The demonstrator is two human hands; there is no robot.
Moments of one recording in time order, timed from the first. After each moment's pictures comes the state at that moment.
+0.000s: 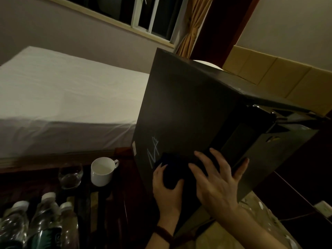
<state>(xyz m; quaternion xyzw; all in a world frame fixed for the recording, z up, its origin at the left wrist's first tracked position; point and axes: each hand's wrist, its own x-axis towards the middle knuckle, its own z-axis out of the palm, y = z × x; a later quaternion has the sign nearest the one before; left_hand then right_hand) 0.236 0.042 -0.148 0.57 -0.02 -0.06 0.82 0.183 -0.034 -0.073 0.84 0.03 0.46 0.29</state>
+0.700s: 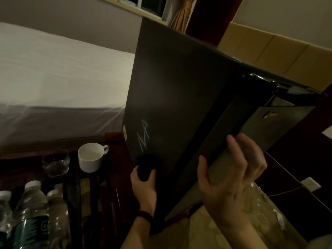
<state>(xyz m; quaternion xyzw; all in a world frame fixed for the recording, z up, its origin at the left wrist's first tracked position) 0.250 0.043 -0.212 0.60 0.13 -0.13 0.78 0.156 -0.015 -0.065 0.81 -0.06 0.59 0.03</state>
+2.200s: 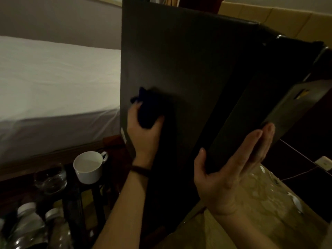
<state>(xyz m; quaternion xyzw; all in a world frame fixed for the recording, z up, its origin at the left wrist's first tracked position) 0.341 0.035 -0.112 0.55 -0.17 0.09 0.81 0.200 -0.027 -0.099 0.76 -0.09 0.64 0.05</state>
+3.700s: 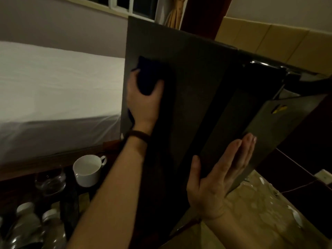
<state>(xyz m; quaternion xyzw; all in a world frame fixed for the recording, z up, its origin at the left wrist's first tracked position) 0.370 0.024 -0.035 0.57 -0.17 0.18 0.79 0.202 -0.026 -0.100 0.76 -0.07 0.65 0.03</state>
